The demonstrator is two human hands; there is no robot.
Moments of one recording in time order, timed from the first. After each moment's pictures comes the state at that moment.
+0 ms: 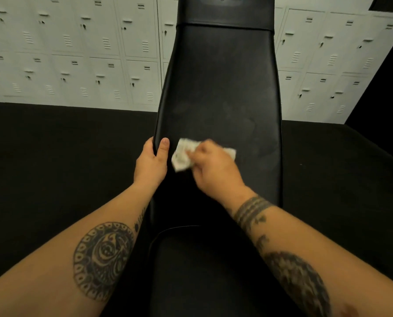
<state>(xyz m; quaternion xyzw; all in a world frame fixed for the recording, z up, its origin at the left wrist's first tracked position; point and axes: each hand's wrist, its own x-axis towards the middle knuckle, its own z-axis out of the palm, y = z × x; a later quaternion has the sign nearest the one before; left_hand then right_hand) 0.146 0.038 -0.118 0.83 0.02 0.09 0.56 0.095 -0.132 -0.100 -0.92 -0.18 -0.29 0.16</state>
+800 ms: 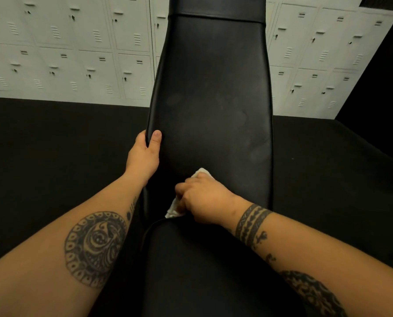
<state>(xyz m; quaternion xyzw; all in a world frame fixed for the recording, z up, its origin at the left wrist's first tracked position) 0.145 0.041 -0.113 0.83 0.03 0.06 0.56 0.047 -0.121 -0.113 -0.92 -0.37 -0.03 -0.14</state>
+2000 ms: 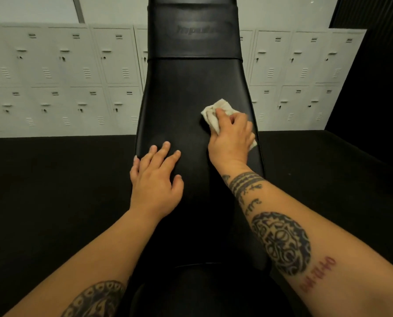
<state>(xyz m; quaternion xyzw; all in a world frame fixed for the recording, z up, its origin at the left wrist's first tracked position) 0.137 -0.002 -0.073 0.93 -0.21 0.22 0.23 0.171 -0.189 -0.029 -0.86 0.13 -0.45 0.20</state>
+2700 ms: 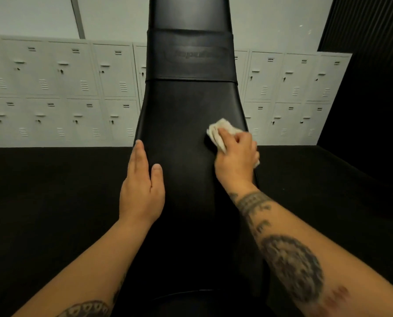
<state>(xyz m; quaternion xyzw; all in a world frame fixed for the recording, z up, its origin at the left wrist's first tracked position) 0.148 -0.005 -0.047 0.86 -0.13 0.23 0.43 0.171 -0.216 -0.026 -0.86 0.12 -0.46 0.20</state>
